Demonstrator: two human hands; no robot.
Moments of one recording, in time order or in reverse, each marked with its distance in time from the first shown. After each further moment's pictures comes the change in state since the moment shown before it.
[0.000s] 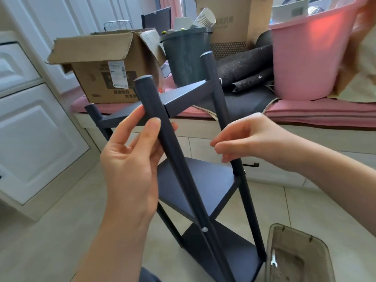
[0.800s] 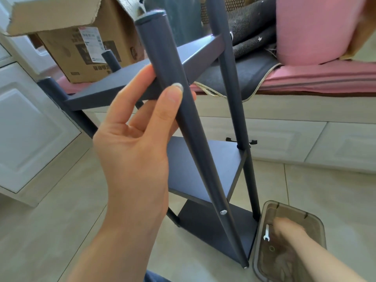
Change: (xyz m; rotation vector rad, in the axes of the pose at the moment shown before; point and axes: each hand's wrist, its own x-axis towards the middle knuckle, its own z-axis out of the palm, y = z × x) left_hand -0.018 -0.039 0.045 0.128 -0.113 0.176; right_hand -0.089 0.373 0.024 -0.909 -0.289 1.138
